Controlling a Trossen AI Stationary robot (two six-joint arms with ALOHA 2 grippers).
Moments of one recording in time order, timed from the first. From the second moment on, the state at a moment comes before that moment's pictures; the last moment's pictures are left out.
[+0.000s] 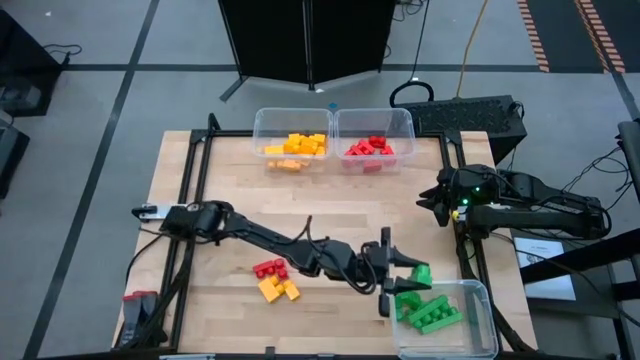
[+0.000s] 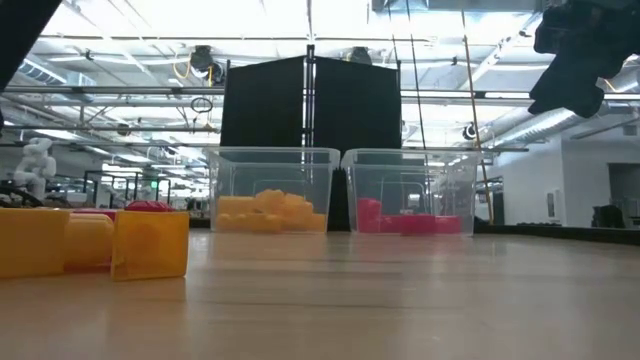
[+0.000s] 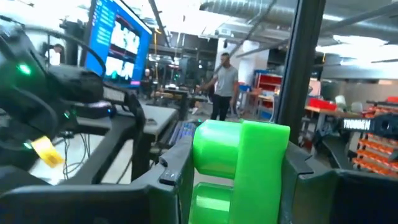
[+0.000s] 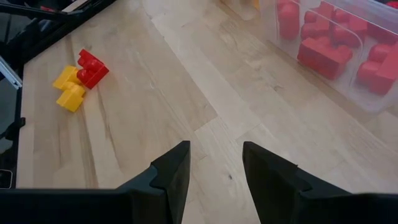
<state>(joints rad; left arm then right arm) -0.33 2.30 2.00 0.56 -0.20 -0.07 -0.19 0.45 0.63 -0.84 0.01 0.48</state>
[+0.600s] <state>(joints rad) -0.35 2.52 2.19 0.43 -0.14 -0.12 -0.19 0.45 0.63 -0.84 0.01 0.46</state>
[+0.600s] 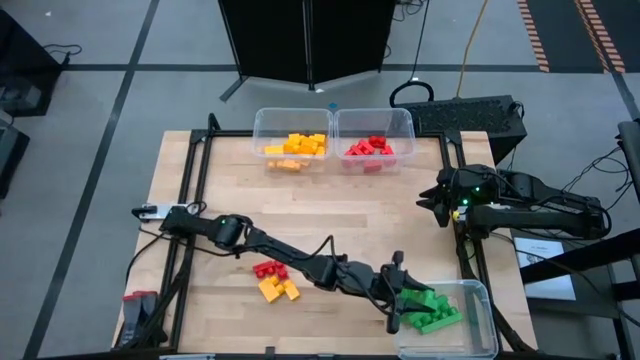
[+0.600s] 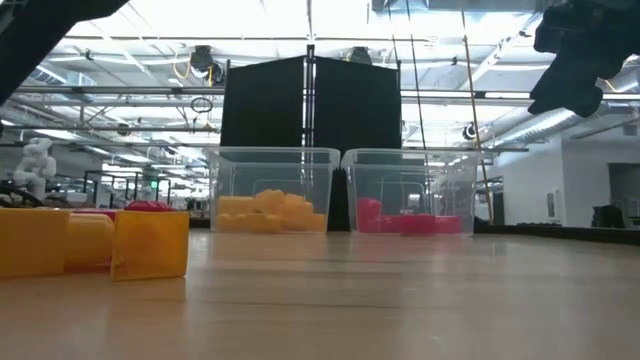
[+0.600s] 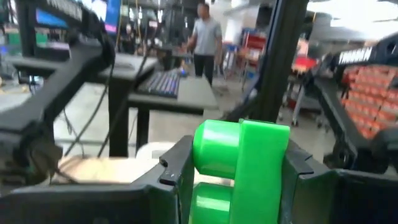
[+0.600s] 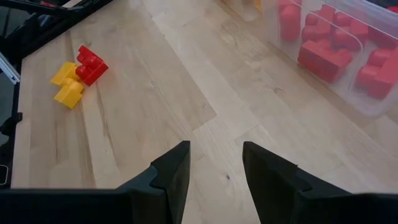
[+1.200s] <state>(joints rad) -0.35 2.51 2.19 0.43 -0.21 -0.15 -0.19 0.45 0.63 -0.84 0.03 0.43</state>
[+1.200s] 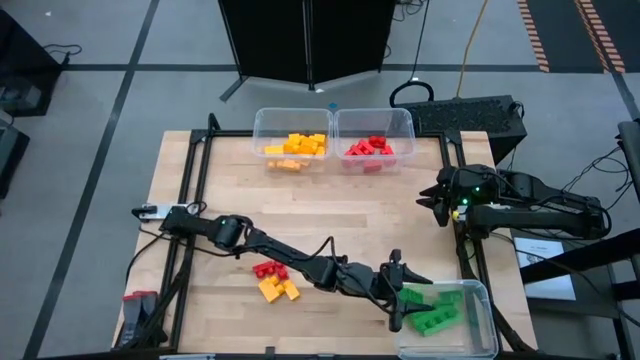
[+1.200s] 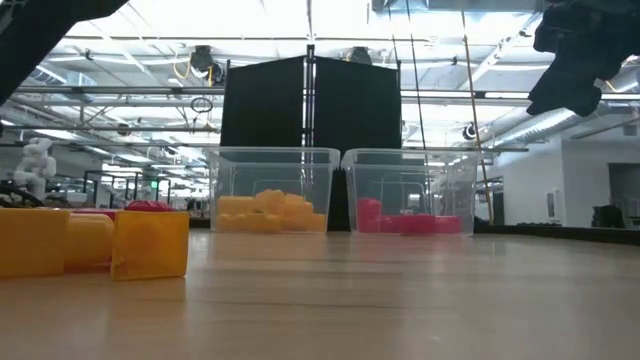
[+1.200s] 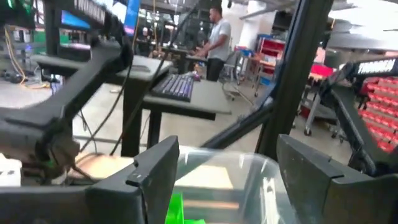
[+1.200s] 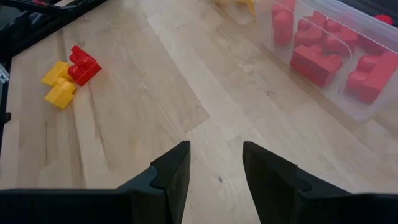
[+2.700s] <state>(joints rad) -0.65 1.64 1.24 -1.14 -0.35 -1.22 -0.19 0.45 0.63 -0.84 0.03 0.40</state>
